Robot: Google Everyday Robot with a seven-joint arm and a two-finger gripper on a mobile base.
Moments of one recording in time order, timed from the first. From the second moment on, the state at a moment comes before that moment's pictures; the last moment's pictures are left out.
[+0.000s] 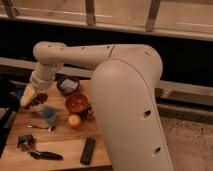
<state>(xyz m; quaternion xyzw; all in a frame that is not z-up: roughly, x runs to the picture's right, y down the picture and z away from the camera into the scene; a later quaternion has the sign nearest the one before) -0.319 0.031 0.687 -0.46 -0.12 0.34 0.81</state>
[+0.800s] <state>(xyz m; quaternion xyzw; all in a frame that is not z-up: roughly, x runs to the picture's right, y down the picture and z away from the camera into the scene) -0.344 0.128 0.721 -0.54 -0.10 0.30 0.78</state>
